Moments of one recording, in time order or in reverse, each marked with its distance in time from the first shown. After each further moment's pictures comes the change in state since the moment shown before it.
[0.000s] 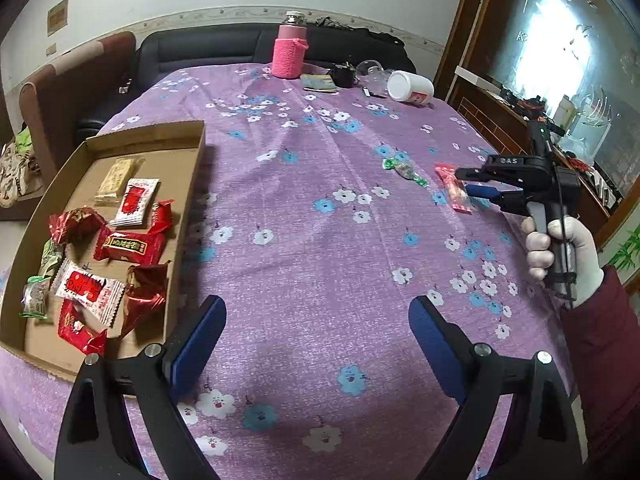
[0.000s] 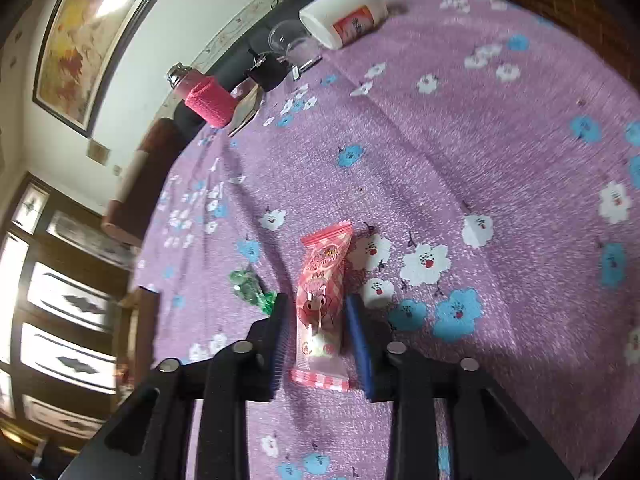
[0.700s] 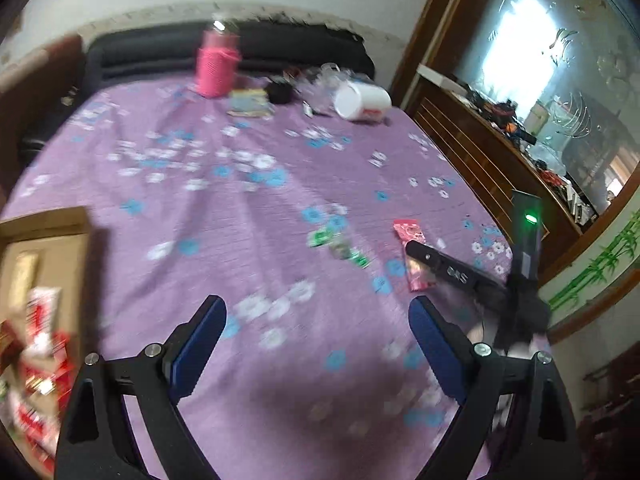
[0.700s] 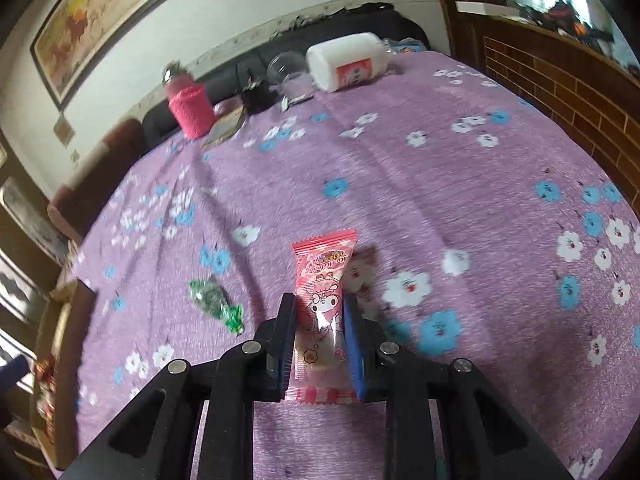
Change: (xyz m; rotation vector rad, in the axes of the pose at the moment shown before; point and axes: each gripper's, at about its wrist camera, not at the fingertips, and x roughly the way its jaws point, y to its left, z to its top) left arm 0.081 -0.061 0.121 0.034 0.056 -0.178; right arm -0.002 0.013 -0.008 -0.101 -0.163 -0.153
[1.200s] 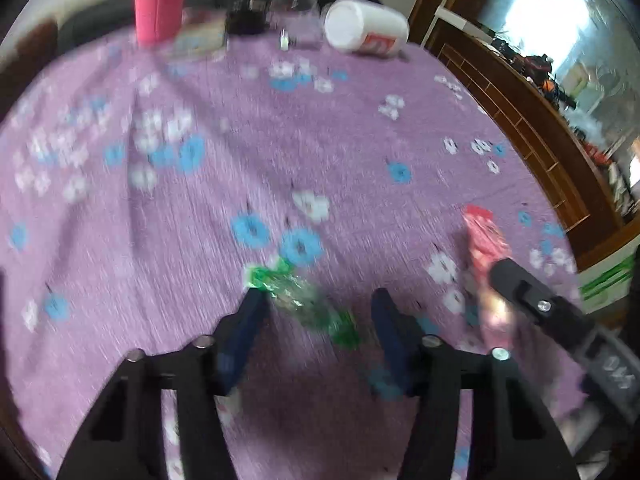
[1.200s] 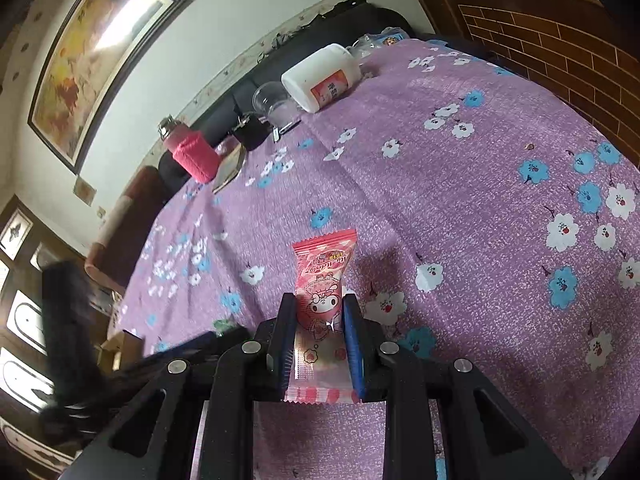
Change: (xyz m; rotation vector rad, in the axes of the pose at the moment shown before) left arm 0.147 -0.043 0.038 0.042 0.163 0.095; right arm -0.013 -0.032 0.014 0.170 -0.020 0.124
